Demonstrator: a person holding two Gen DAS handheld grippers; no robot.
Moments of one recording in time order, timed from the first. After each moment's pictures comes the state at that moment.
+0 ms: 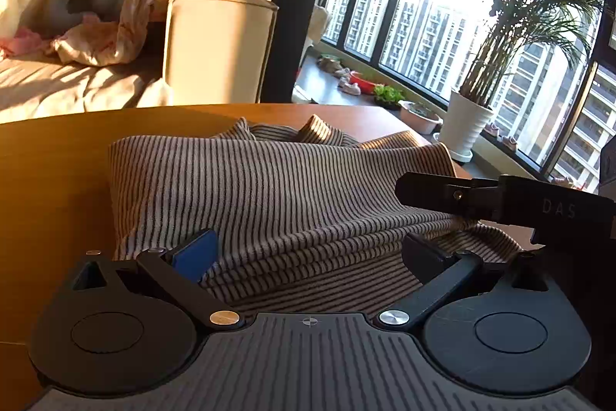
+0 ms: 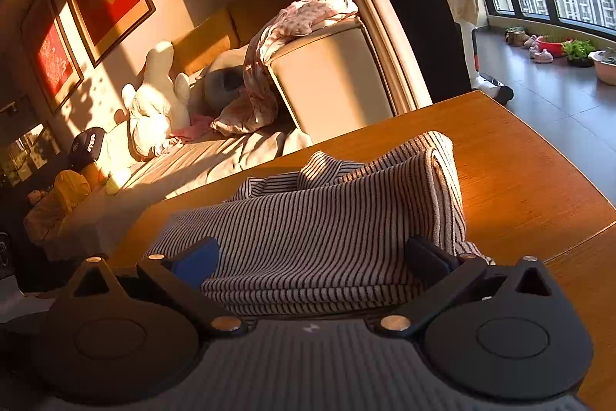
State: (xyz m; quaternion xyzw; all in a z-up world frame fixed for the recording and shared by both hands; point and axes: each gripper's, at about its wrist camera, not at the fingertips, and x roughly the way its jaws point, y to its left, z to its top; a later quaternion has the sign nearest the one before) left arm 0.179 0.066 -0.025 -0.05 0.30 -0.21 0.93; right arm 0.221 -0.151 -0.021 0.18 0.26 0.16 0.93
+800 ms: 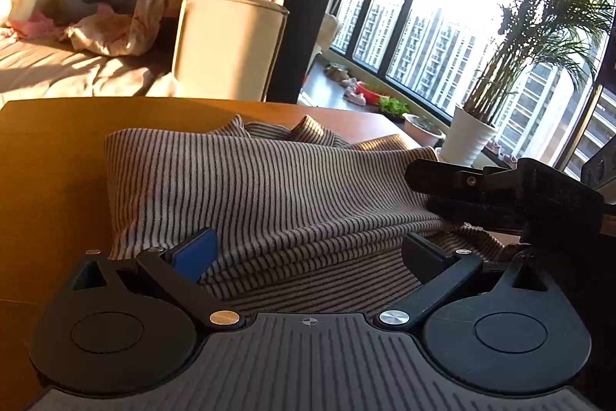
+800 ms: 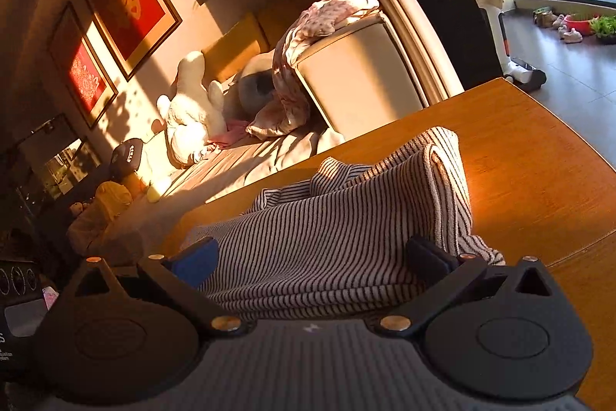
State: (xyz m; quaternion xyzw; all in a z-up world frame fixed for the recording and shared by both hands) left arm 0.163 0.069 -0.026 -0.09 0.30 -0.20 0.93; right arm 0.222 -0.170 -0.027 0.21 0.26 0.22 0.92
